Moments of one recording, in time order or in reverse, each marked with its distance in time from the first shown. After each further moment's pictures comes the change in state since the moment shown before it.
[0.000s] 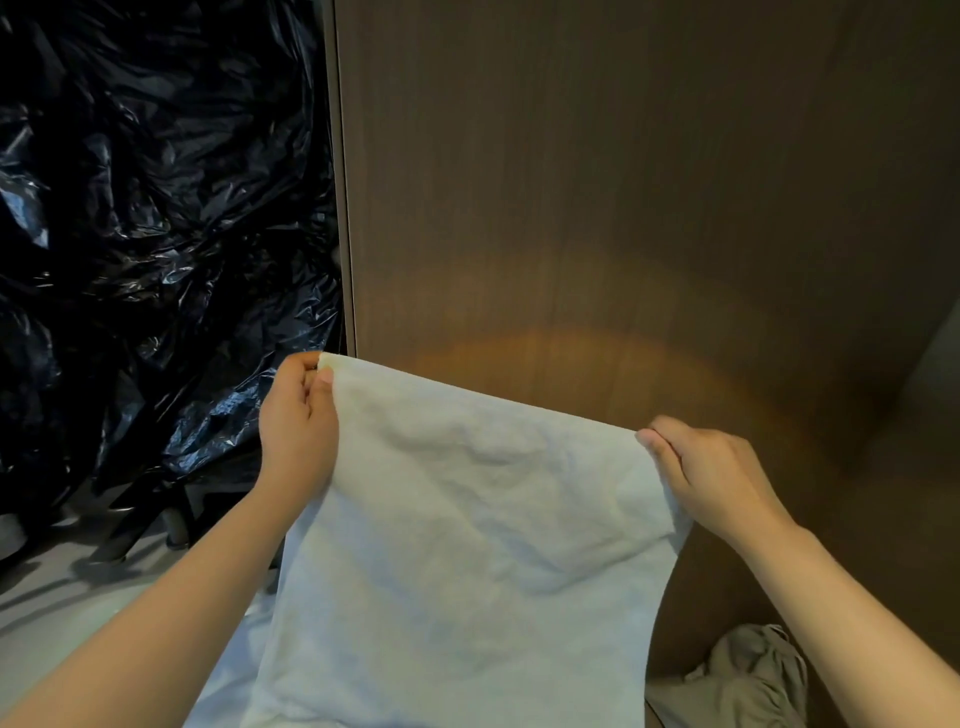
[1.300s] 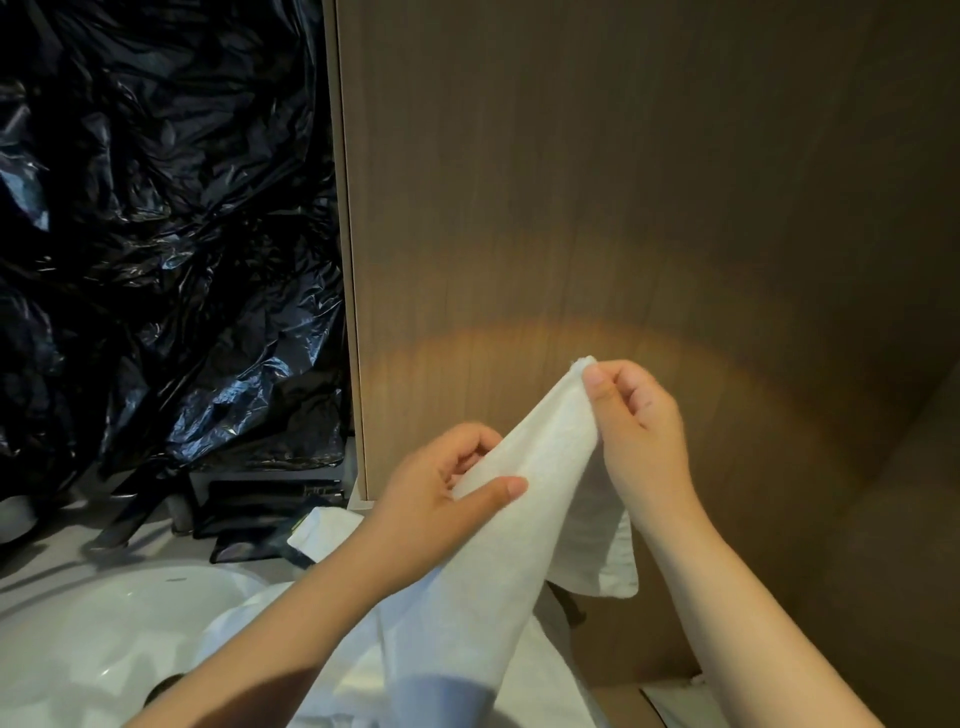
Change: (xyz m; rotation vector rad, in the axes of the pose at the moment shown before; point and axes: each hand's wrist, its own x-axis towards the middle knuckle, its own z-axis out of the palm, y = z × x) left_hand -0.084 0.079 0.016 -0.206 -0.715 0.083; right_hand 0.026 -0.107 -0.011 1.078 0.205 0.247
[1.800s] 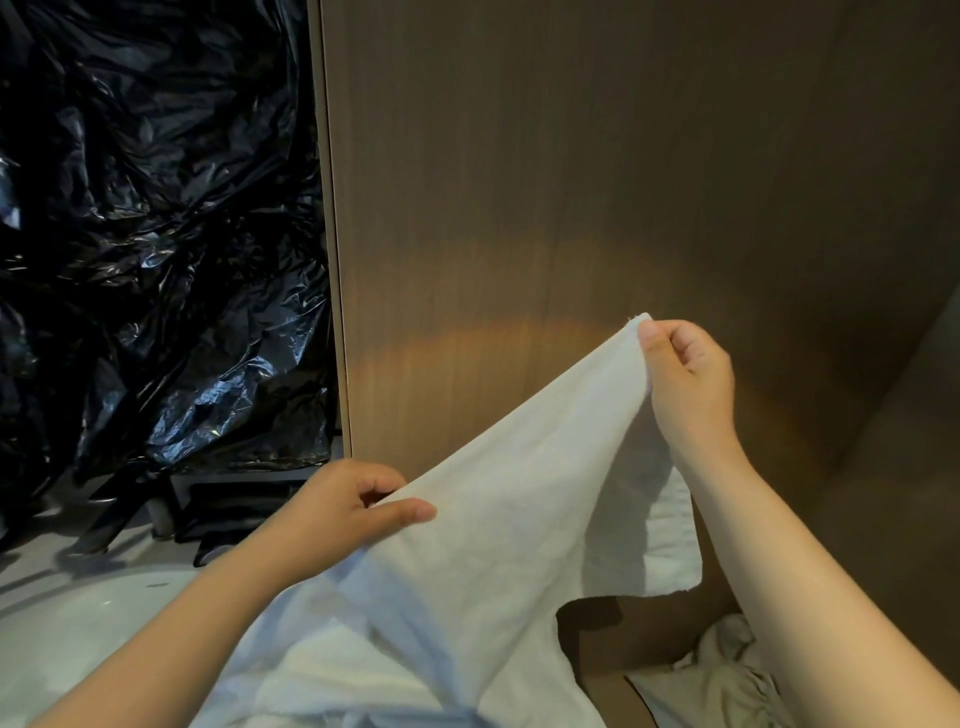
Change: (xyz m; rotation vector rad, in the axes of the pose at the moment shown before) left_hand -0.009 -0.065 -0.054 0.244 -0.193 -0.107; right_hand 0.036 -0.002 -0.042 -0.148 0.227 0.033
